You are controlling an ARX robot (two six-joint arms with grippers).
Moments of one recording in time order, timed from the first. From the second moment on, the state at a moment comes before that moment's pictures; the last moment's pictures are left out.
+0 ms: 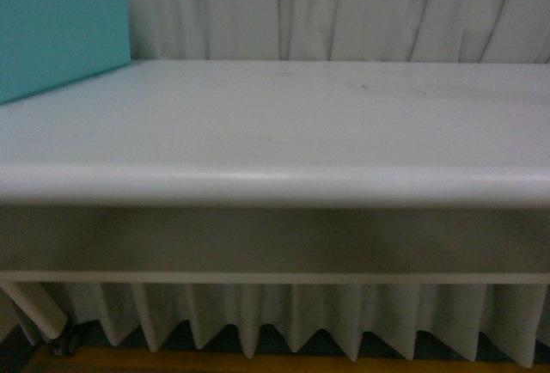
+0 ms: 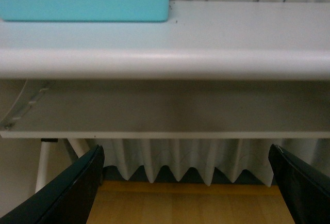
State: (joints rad) left arm 0.00 0.01 0.01 0.00 0.00 0.00; right arm 0.00 0.00 0.01 0.00 0.00 -0.01
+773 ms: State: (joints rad) left arm 0.00 0.01 0.01 -0.01 0.00 0.00; right arm 0.00 0.00 0.01 0.00 0.00 -0.01
